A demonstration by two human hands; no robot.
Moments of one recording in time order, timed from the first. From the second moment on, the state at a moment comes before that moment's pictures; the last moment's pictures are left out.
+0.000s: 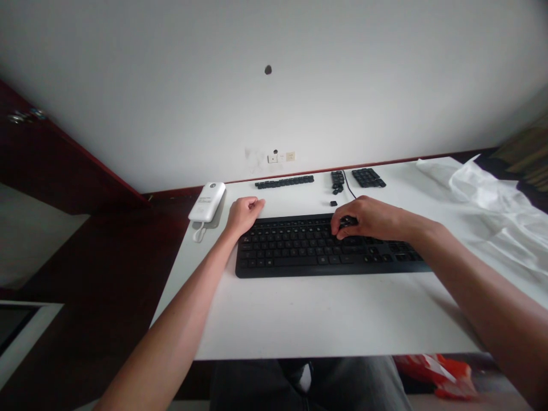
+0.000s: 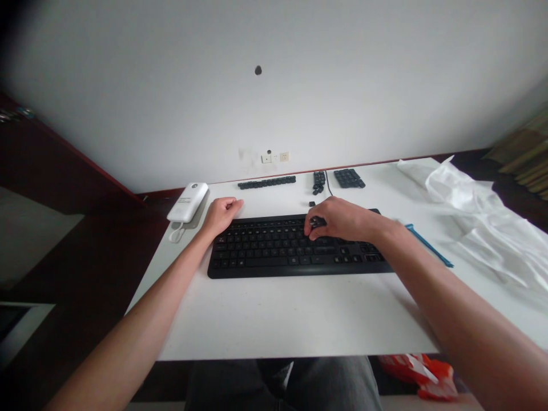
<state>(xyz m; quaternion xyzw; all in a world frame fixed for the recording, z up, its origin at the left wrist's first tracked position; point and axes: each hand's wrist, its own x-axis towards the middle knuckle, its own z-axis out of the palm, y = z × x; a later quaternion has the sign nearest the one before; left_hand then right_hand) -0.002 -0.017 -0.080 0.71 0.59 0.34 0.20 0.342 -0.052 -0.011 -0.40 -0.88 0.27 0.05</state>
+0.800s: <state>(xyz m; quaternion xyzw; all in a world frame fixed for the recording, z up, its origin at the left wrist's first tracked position) -0.001 -0.016 -0.079 0.70 0.59 0.34 0.20 0.345 -0.053 -0.006 -0.41 -0.86 0.30 0.06</state>
